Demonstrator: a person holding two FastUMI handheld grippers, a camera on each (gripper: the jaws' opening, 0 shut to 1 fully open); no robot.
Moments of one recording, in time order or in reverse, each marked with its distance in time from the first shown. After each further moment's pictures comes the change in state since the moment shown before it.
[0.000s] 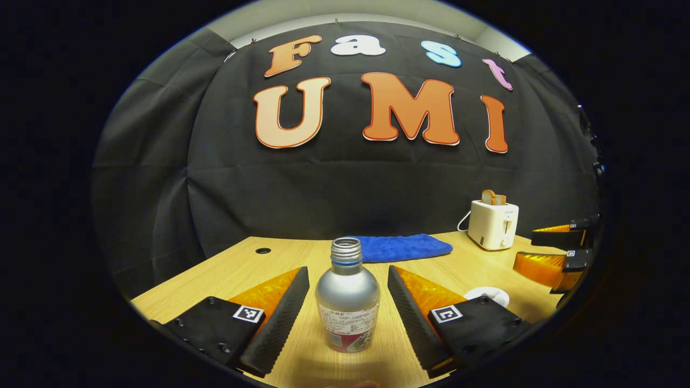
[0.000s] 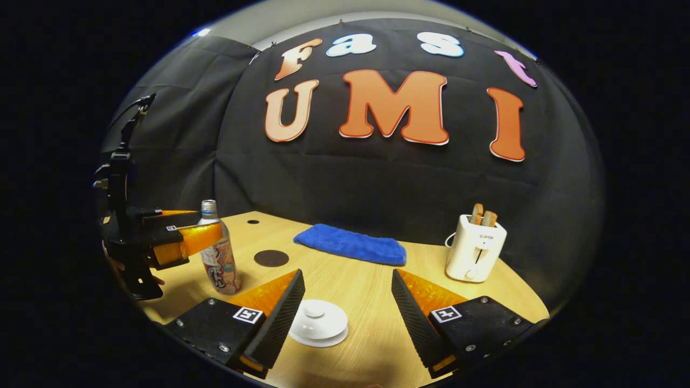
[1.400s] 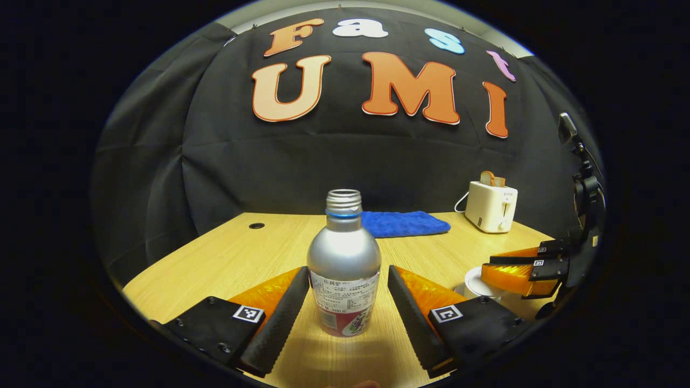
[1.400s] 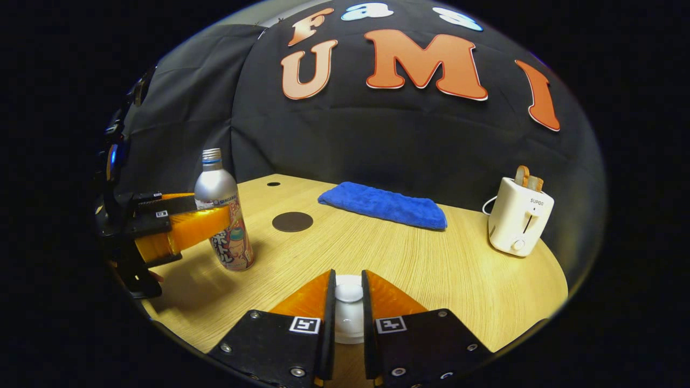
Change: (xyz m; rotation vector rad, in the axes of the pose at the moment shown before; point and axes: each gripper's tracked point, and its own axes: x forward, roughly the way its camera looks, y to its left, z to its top) left arm 0.005 -0.003 -0.048 -0.032 0.125 -0.027; right arm 0.037 0.039 -0.052 0.010 0.172 0.112
